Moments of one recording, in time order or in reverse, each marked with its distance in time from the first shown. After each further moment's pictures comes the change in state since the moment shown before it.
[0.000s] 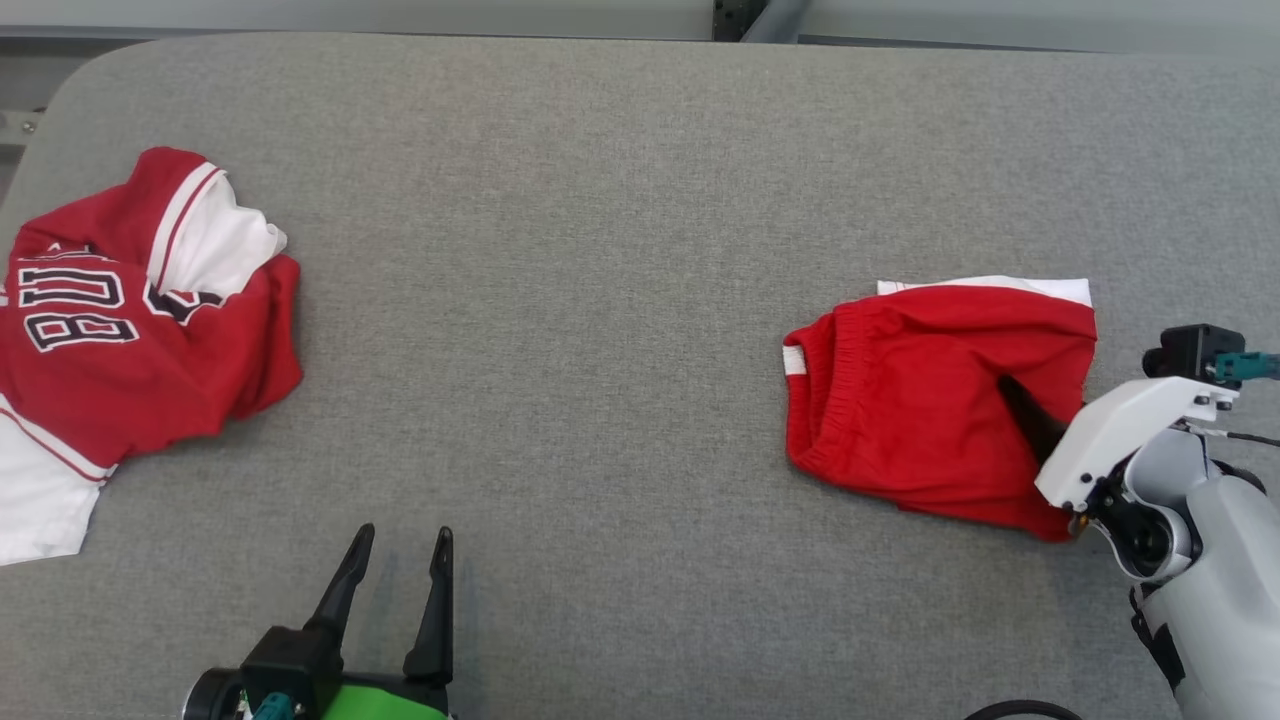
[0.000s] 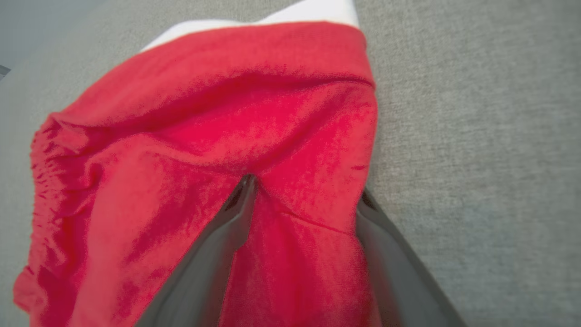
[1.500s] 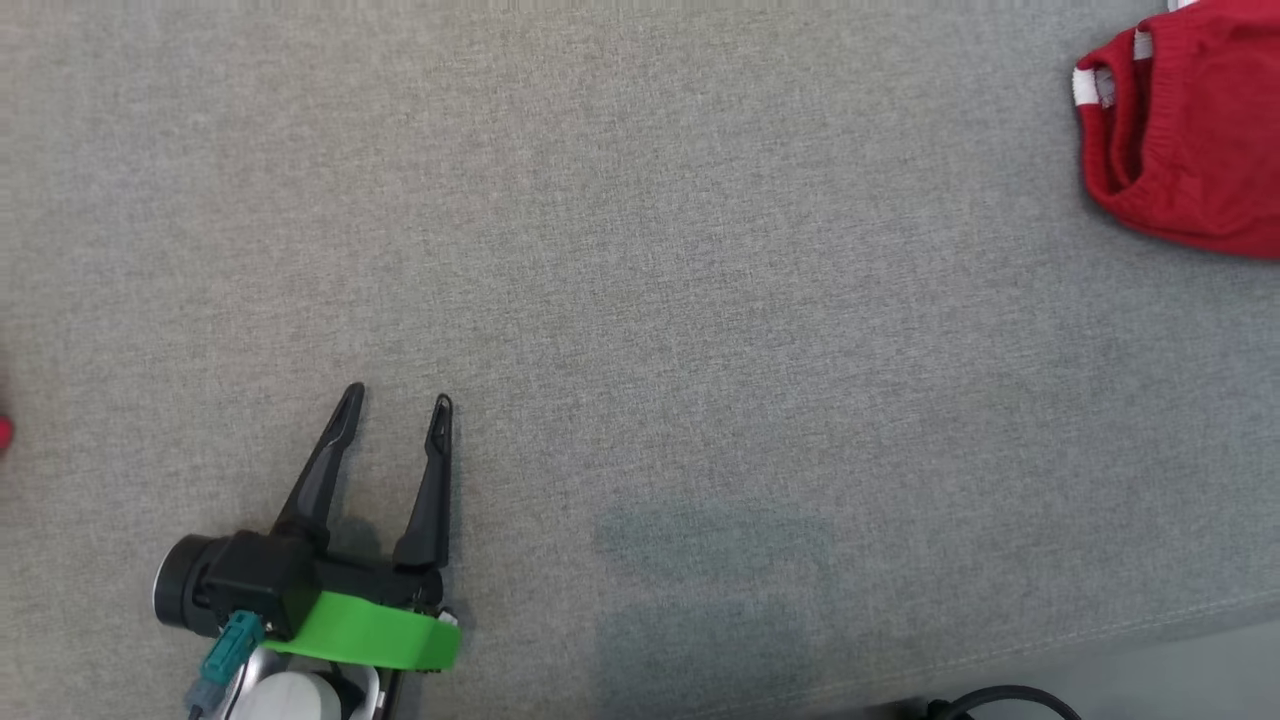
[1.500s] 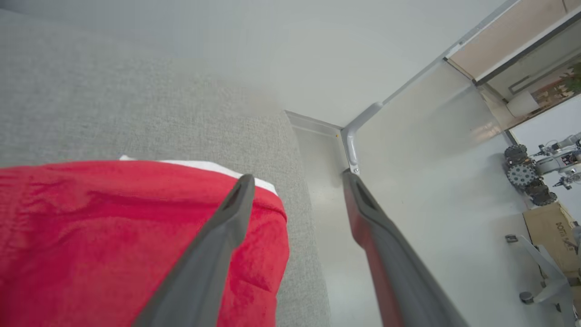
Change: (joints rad) left arm -0.139 0.038 -0.040 -0.150 -0.009 -0.003 -0.001; right arm -0.585 -0.333 0.008 0.336 -0.583 0.001 -0.320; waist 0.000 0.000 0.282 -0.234
